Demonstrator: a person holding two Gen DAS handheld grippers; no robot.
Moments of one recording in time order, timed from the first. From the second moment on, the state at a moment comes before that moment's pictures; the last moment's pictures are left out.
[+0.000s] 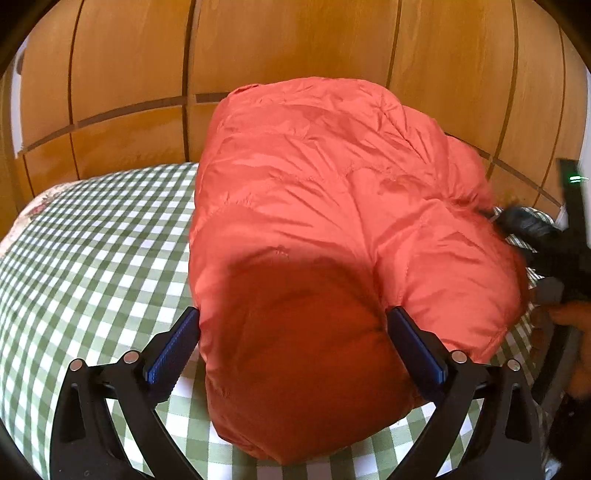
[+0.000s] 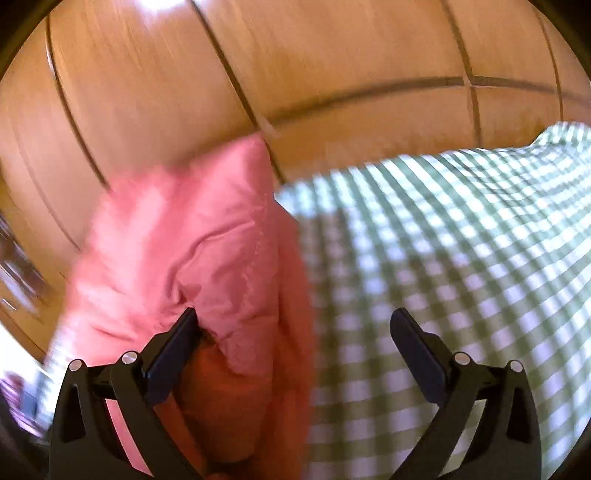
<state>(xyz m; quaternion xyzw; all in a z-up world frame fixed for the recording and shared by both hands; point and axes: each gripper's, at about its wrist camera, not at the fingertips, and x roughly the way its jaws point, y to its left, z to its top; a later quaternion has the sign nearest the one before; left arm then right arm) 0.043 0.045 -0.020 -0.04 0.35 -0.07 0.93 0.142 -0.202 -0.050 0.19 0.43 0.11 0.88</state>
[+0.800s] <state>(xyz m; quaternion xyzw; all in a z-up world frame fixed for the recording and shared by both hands) -0.050 0.043 -0.021 0.00 0.33 0.01 0.94 -0.028 -0.180 0.001 0.06 0.34 0.12 0.93</state>
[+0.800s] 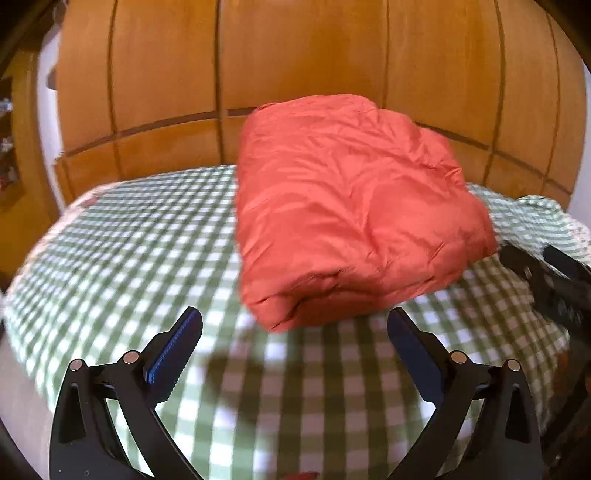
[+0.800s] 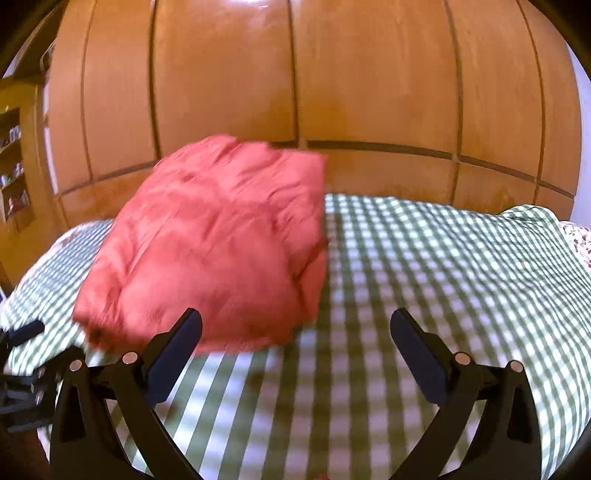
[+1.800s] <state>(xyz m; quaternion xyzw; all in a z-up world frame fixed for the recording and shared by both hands) -0.110 0.055 -0.004 -0.02 0.28 0.07 0.96 -0.093 -0.177 0.018 0.06 0.32 0.13 0.94</state>
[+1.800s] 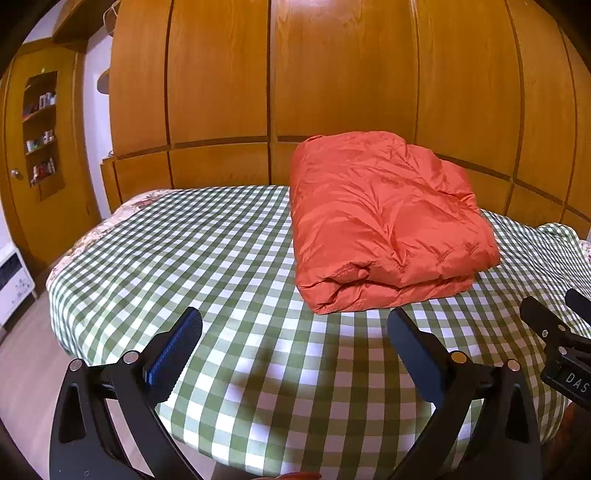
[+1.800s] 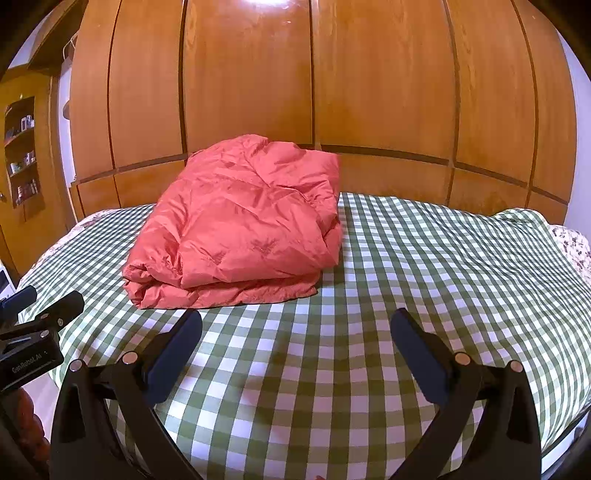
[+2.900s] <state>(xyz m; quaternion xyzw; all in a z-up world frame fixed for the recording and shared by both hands) -0.107 0.050 -0.007 -0.02 0.29 0.06 0.96 -0.090 -0.176 0.013 0.06 0.33 0.13 0.93</state>
